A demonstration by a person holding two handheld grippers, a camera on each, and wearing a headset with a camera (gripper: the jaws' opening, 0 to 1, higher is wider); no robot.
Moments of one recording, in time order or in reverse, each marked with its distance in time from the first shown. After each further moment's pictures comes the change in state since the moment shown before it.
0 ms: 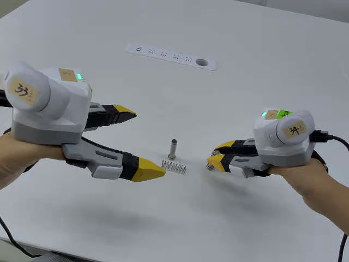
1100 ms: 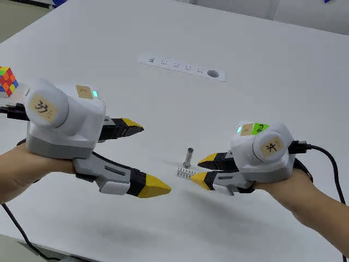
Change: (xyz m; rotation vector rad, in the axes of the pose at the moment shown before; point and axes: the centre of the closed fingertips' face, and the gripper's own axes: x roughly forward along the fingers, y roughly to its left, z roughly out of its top) left arm -0.021 -0.002 -0.018 0.026 0.033 -0.008; right arm 0.037 0.066 0.023 -0.158 0.056 0.092
